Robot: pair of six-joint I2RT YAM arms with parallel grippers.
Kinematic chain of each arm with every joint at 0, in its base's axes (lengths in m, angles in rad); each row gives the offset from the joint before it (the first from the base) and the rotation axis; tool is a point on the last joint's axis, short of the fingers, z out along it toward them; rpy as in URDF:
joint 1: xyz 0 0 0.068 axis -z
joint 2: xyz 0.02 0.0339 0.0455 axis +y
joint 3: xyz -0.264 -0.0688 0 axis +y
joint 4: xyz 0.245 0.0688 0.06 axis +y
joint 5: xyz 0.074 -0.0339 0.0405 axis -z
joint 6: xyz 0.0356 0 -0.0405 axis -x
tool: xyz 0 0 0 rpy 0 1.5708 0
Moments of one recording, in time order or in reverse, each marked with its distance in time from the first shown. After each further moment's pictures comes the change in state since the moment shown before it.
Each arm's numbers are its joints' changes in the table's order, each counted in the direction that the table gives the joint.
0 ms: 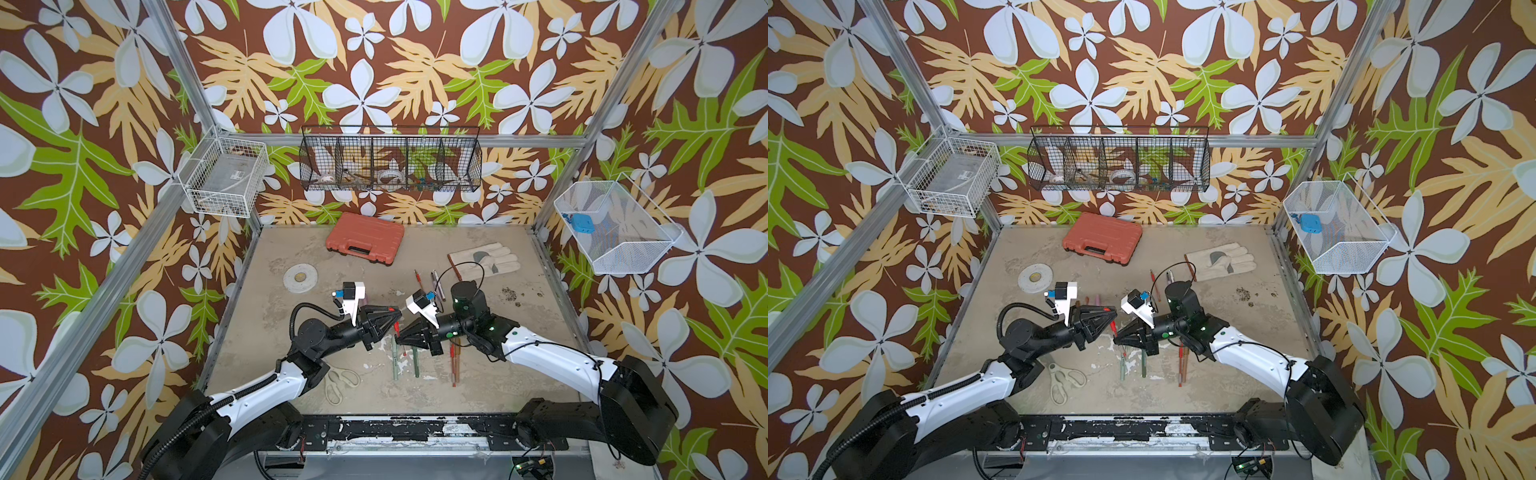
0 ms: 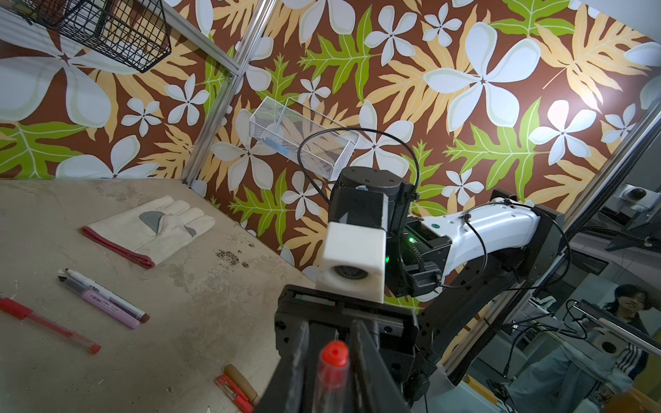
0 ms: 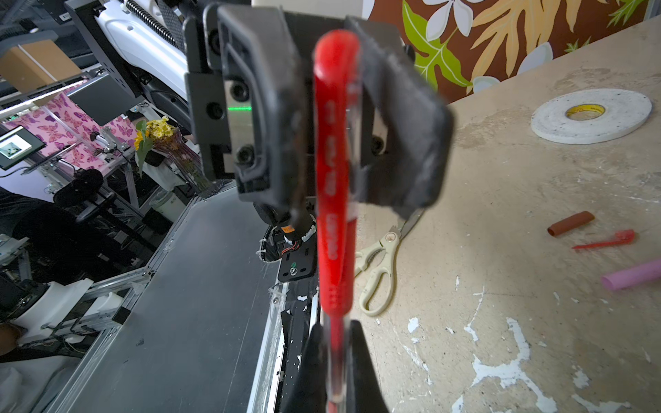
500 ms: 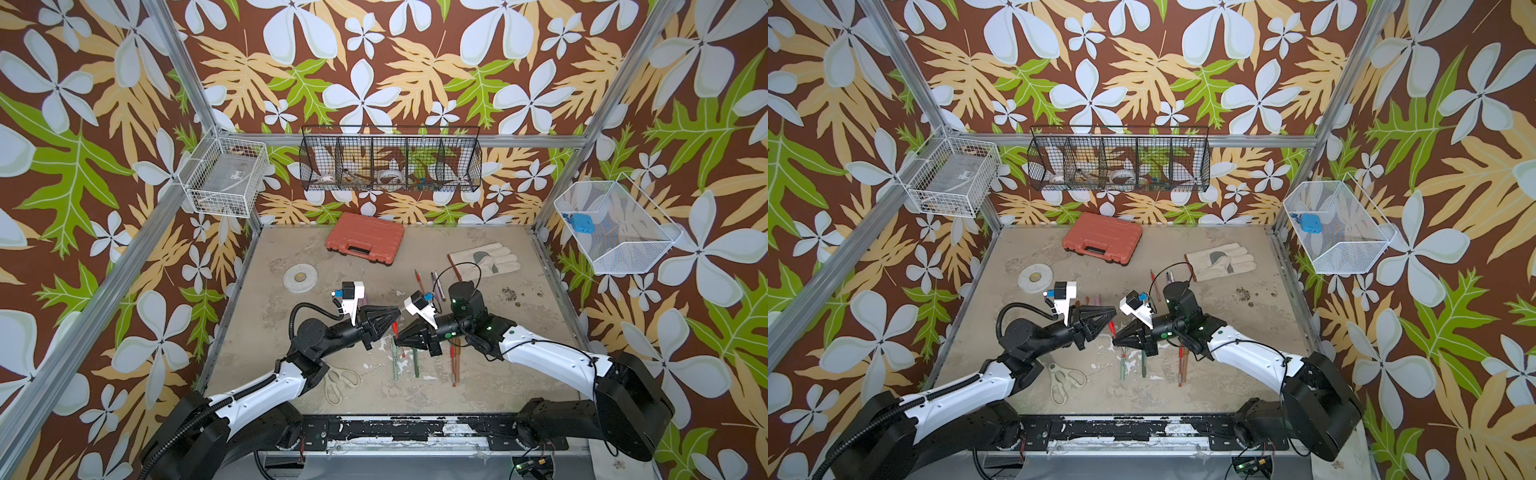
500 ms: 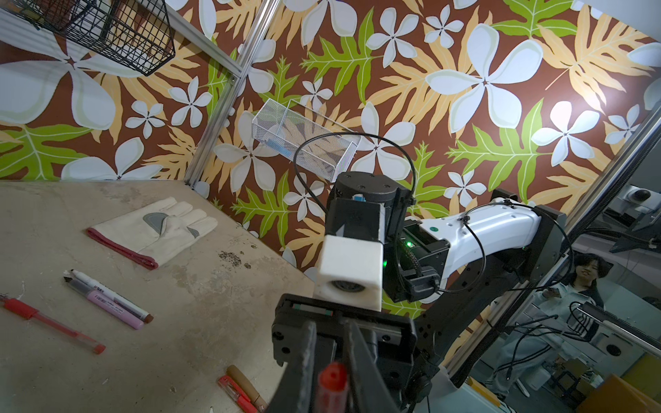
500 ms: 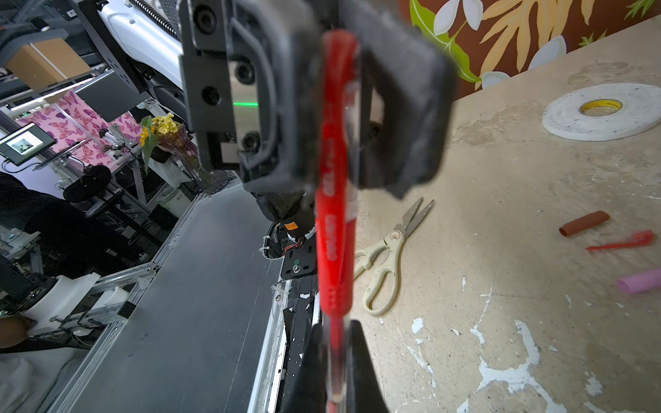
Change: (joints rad) left arm 0.000 -0.010 0.000 0.011 -0.002 -0.003; right arm 0.000 0.023 0.000 -0.012 -0.022 0.007
